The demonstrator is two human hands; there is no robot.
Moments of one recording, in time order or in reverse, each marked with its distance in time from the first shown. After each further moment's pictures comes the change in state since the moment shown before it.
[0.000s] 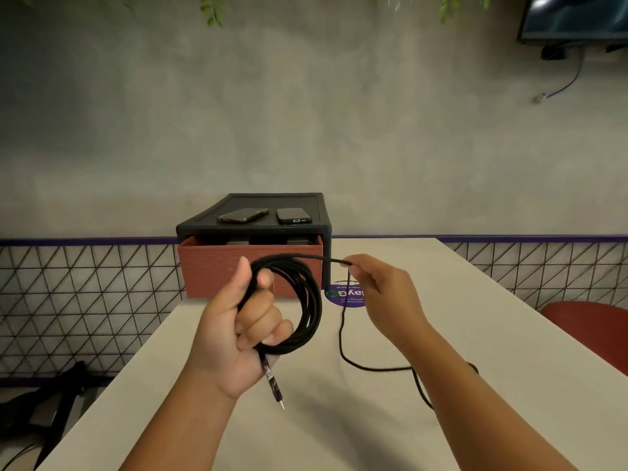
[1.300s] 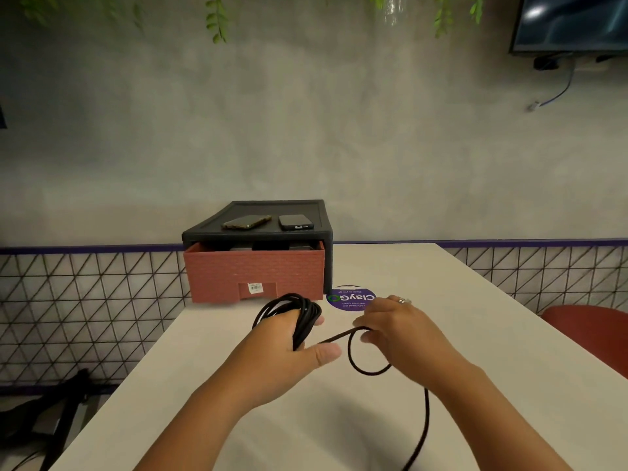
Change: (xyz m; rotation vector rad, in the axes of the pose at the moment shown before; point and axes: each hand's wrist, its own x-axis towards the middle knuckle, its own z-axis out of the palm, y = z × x) left_hand -0.017 -0.017 0.022 1.655 0.250 -0.129; right_hand -0.032 0.022 -0.015 -0.552 -0.313 -0.329
